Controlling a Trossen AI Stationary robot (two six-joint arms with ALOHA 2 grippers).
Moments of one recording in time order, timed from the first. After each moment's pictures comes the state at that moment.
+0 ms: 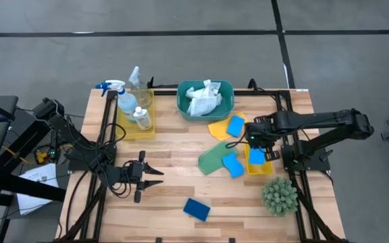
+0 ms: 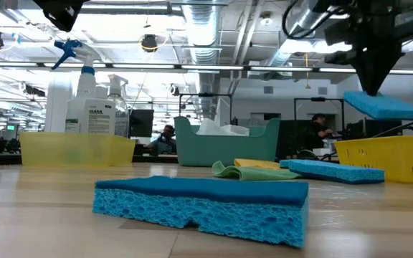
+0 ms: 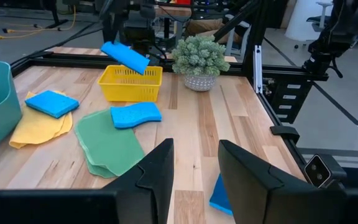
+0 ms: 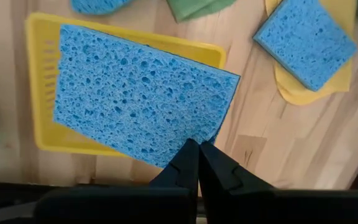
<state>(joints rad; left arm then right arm) -0.73 1.05 0.53 0.24 -0.71 -0.26 -0.02 1.24 1.04 -1.33 0.15 -0.24</state>
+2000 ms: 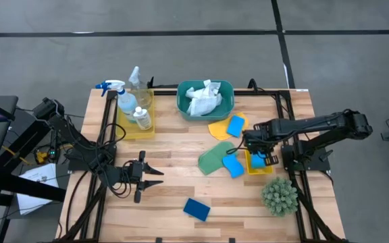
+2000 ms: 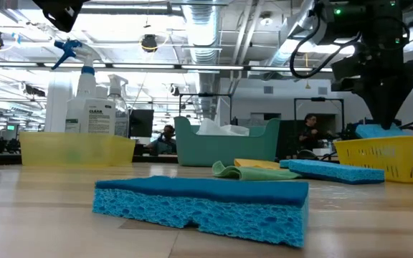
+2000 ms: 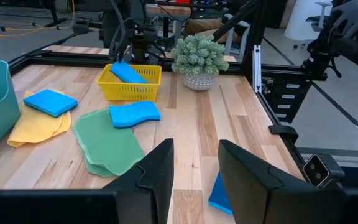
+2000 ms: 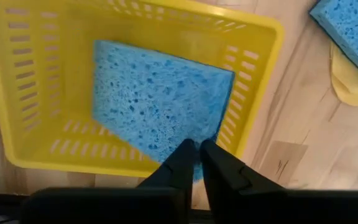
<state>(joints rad) -0.73 1.05 0.53 0.24 -0.71 -0.27 -0.01 1.26 0.84 -1.18 0.13 -0.24</state>
